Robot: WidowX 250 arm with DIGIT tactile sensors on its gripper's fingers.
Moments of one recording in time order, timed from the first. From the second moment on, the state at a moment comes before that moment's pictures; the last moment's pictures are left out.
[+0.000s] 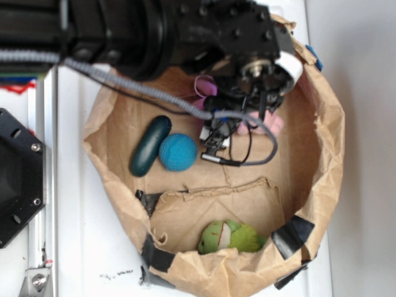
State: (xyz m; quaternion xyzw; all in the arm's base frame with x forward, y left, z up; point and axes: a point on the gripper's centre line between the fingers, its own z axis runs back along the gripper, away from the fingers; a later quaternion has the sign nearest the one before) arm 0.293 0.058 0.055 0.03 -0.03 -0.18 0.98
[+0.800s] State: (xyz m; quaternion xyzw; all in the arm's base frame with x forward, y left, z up) arm 0.307 0.054 0.027 0.01 -0.02 -0.15 0.99
